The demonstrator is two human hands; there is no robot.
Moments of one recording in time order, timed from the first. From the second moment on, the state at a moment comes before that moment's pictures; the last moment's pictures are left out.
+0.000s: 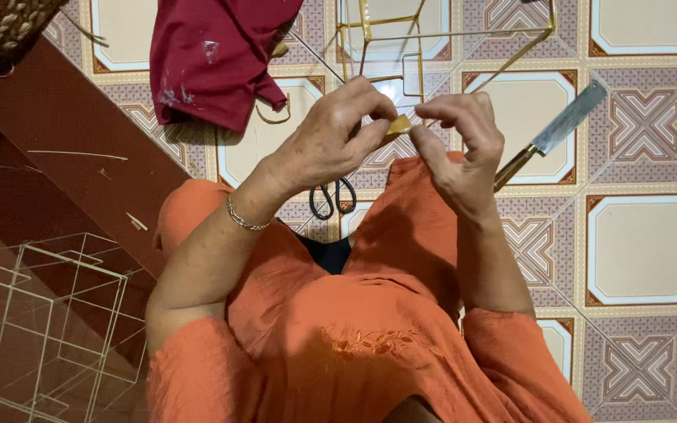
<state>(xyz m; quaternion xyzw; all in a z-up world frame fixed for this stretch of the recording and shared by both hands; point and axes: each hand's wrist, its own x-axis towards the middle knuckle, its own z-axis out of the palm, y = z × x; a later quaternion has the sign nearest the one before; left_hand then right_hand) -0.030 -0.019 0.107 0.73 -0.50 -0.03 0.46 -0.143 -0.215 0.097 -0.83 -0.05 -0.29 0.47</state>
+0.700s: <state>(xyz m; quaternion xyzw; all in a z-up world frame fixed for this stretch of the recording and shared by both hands) -0.019 -0.010 0.115 0.67 -0.53 -0.22 0.47 -0.123 -0.273 0.064 -0.78 0.04 -0.48 0.40</state>
